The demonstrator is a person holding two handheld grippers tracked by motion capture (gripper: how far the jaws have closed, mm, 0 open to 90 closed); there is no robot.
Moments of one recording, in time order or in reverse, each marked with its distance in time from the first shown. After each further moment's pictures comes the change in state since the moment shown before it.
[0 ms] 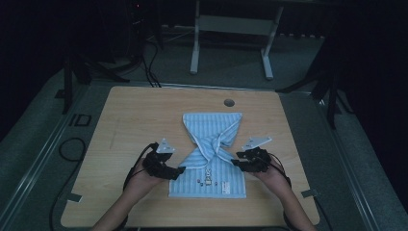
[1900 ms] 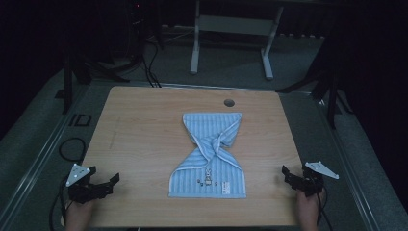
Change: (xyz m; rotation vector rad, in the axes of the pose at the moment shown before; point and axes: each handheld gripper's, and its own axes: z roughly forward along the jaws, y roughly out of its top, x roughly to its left) left arm 0.080 -0.183 -0.095 -0.342 0.349 -0.412; right arm -0.048 -0.157 -0.072 -0.273 -0.529 0.547
